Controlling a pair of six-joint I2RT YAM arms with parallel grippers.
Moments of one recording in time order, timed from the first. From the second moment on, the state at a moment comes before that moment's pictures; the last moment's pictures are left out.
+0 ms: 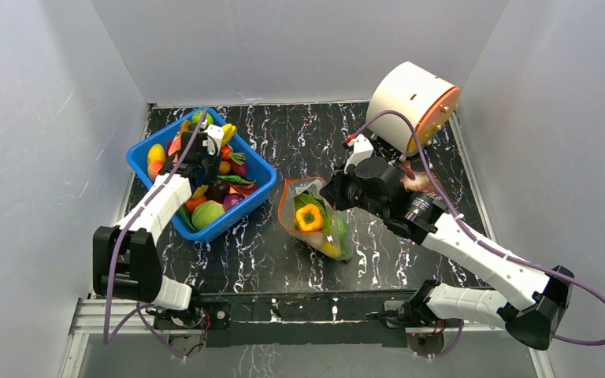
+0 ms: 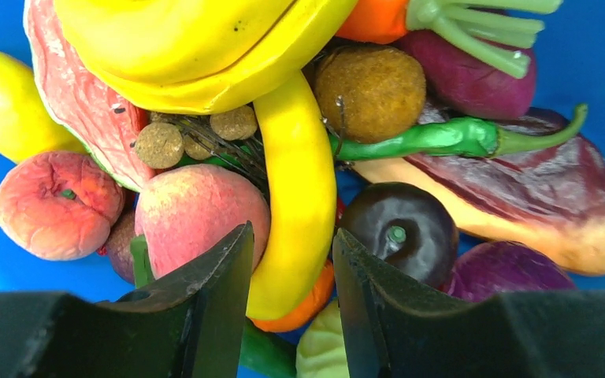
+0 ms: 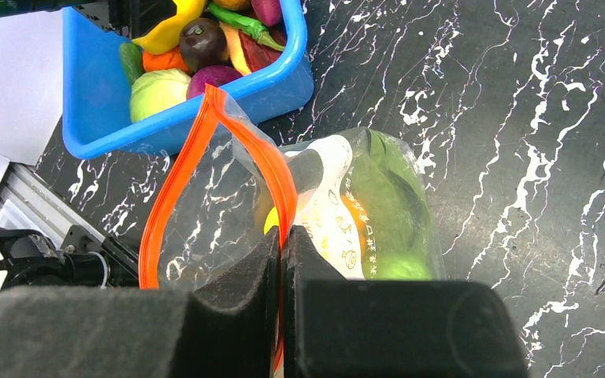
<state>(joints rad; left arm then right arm) -0.15 1.42 1.01 -0.41 -0.20 0.22 0.83 1.07 1.05 -0.41 0.11 0.48</state>
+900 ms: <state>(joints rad) -0.13 1.61 1.07 -0.36 -0.18 0.27 0.83 1.07 1.05 -0.41 0.11 0.48</state>
